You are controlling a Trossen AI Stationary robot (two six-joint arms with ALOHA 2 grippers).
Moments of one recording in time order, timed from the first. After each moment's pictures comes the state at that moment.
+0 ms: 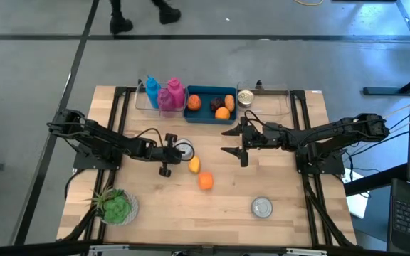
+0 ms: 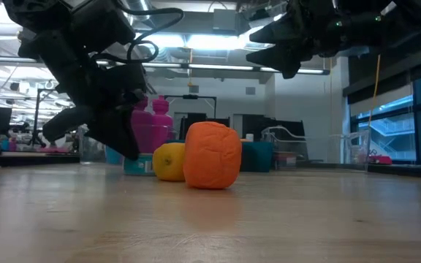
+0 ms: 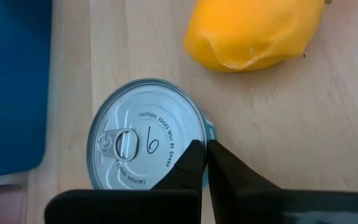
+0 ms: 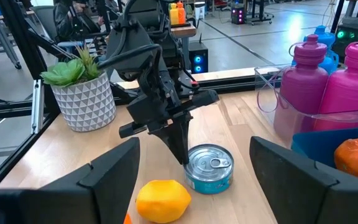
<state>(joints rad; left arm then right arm) -0.10 1.40 0.58 -0.05 -0.32 0.24 0.02 1.29 0.54 0.59 0.04 0.11</state>
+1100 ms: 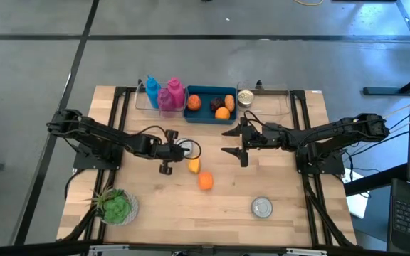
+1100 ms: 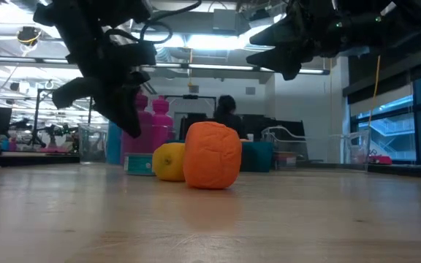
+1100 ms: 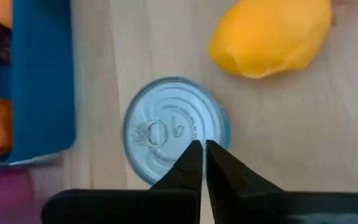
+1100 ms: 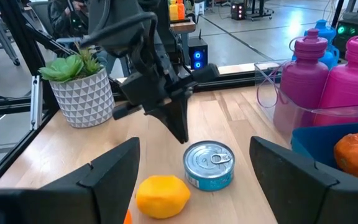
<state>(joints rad) -0.09 1.38 0.79 -0.41 -0.35 0.19 0.02 1.29 0.54 0.57 0.04 0.12</state>
